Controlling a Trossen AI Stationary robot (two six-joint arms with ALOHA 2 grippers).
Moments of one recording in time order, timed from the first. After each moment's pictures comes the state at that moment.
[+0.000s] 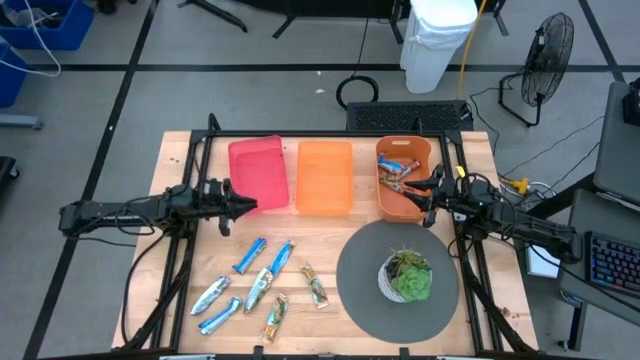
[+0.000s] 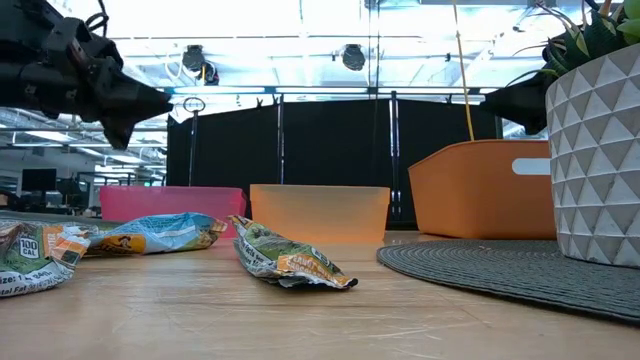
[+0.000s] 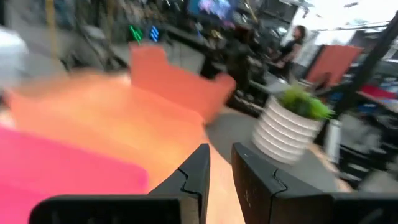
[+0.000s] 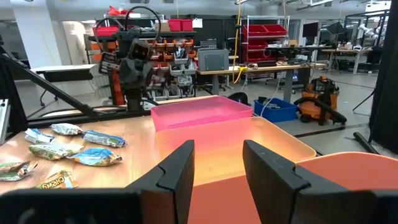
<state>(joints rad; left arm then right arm) 0.11 0.25 0.01 0.19 0.00 -0.38 -0.33 0.00 0.02 0.03 -0.05 0.04</state>
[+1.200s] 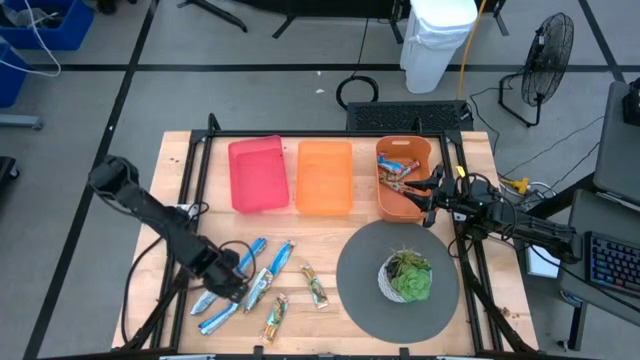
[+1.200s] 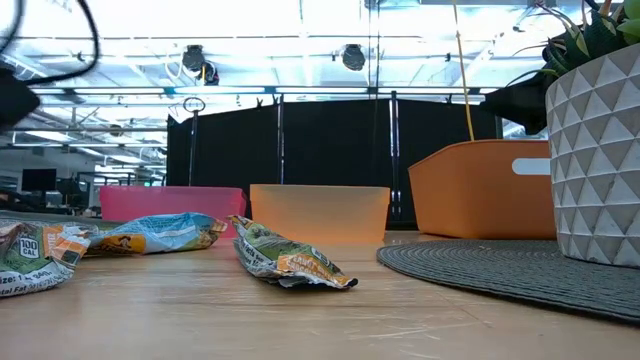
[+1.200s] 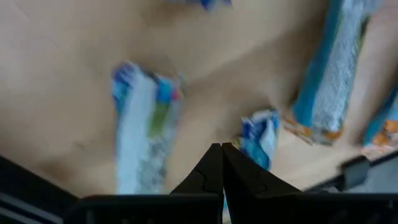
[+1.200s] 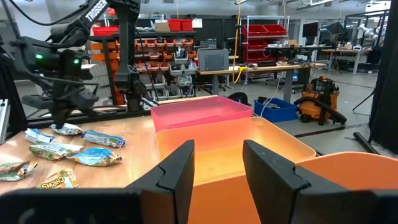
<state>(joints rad) -0.70 1.35 0.70 -0.64 0.27 -1.83 -0.33 0.01 0.02 0.03 -0.05 0.04</state>
